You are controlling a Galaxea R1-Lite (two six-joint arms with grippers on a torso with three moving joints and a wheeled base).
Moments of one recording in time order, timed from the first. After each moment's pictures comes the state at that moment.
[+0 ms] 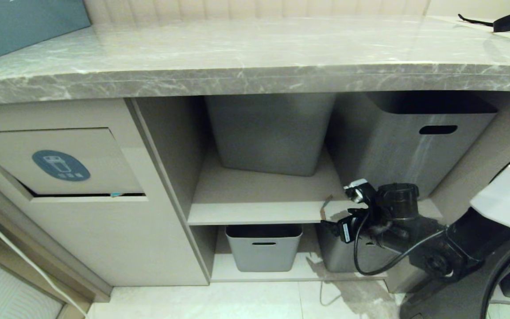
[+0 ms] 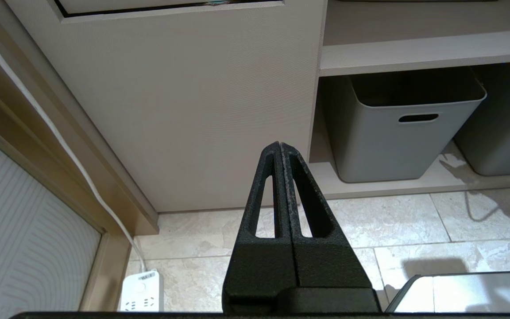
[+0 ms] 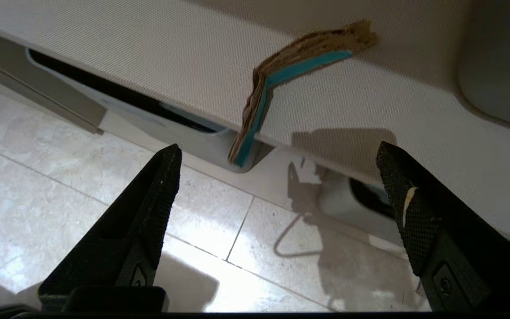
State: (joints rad) left arm 0.00 0.00 0.00 0.01 -0.01 0.07; right arm 0.32 2.11 -0.75 -0.91 0.05 -0.07
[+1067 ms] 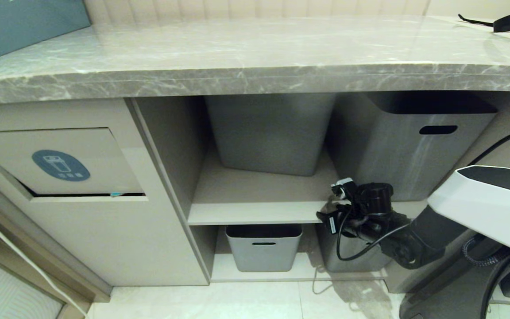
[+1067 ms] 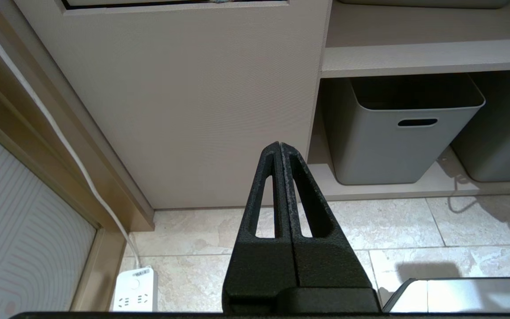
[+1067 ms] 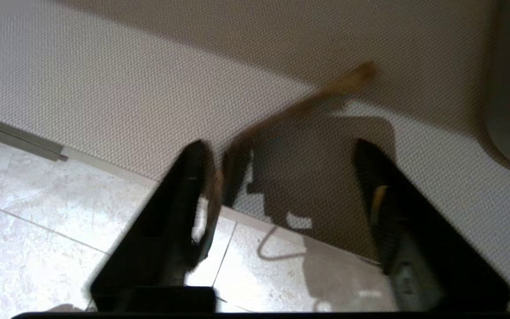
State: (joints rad) left arm 0.00 0.00 0.00 0.01 0.00 0.05; right arm 0.31 2.28 -0.94 -0.92 -0.01 -0.07
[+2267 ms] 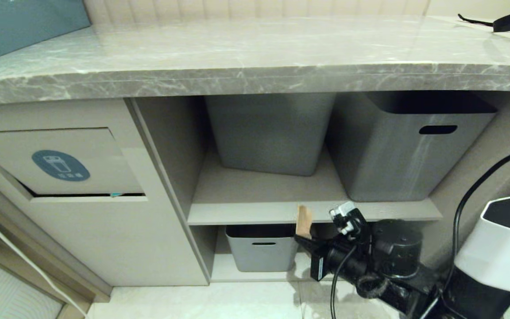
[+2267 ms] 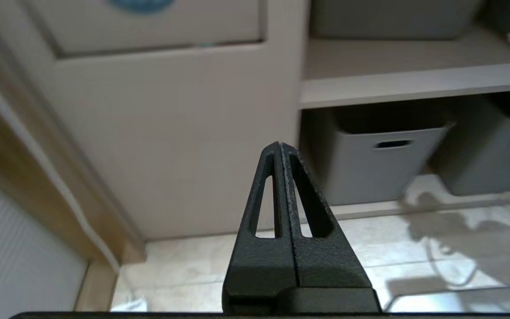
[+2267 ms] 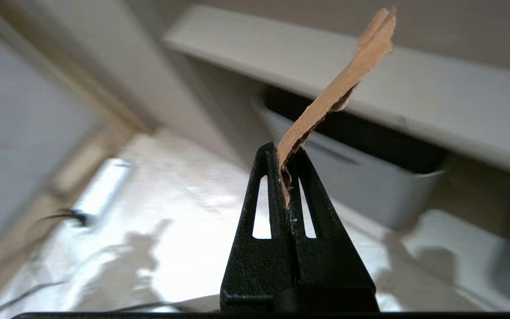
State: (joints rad) left arm 0.00 0.01 -0.13 0.03 -0.08 0.06; right arm 0.65 2.07 -0.42 -1.48 0.09 0.19
